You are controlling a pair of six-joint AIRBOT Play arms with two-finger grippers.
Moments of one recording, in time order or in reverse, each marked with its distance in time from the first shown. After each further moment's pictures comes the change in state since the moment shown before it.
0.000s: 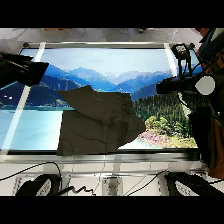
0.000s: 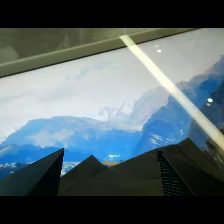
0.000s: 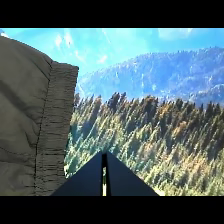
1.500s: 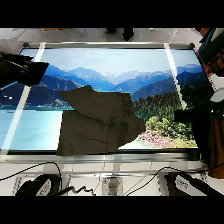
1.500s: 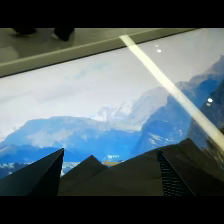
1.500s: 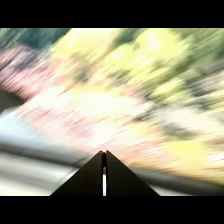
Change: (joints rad) left arm 0.000 0.000 0.000 0.000 0.000 0.000; right arm -0.476 -0.057 -0.320 0.277 0.397 -0.240
